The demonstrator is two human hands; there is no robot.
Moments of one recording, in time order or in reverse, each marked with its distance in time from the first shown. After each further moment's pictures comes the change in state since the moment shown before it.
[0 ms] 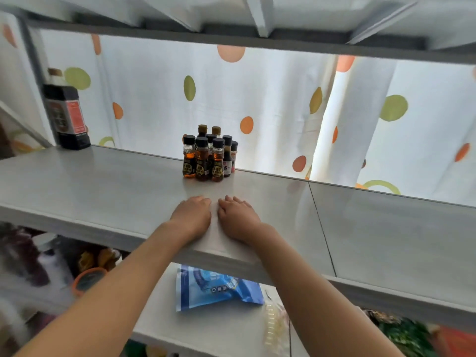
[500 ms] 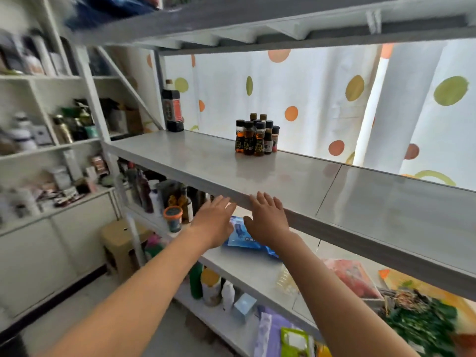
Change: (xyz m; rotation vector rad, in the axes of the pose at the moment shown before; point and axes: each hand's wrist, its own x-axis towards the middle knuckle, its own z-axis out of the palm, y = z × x) left_hand -0.224 0.113 0.007 0.241 0.018 -0.182; right_hand -0.192 0.033 0.010 -0.060 0.091 -0.287
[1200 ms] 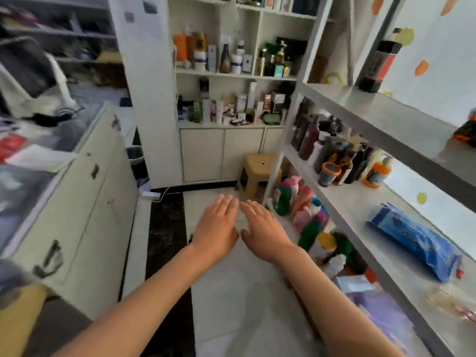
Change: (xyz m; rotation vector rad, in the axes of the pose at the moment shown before) left_hand -0.392 -0.138 0.069 -0.167 0.109 -0.729; right_hand -0.172 -0.328 0.114 0.197 -0.330 -0.776
